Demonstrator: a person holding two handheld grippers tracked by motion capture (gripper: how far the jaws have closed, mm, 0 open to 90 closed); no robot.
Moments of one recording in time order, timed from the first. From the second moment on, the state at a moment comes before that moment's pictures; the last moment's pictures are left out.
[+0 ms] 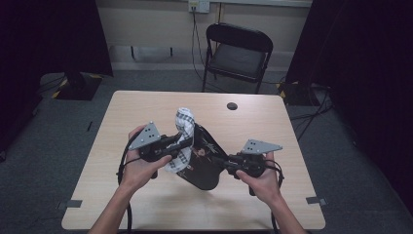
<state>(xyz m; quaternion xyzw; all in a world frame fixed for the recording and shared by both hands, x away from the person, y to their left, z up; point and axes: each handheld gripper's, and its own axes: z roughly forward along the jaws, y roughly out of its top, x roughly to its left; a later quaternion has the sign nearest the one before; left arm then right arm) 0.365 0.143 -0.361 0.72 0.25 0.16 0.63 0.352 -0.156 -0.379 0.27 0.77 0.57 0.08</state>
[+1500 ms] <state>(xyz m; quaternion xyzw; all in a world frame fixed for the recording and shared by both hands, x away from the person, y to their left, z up) 0.368 0.144 -0.362 0.71 0.27 0.16 0.63 0.354 -0.153 -0.380 0.28 0.77 0.57 0.08</state>
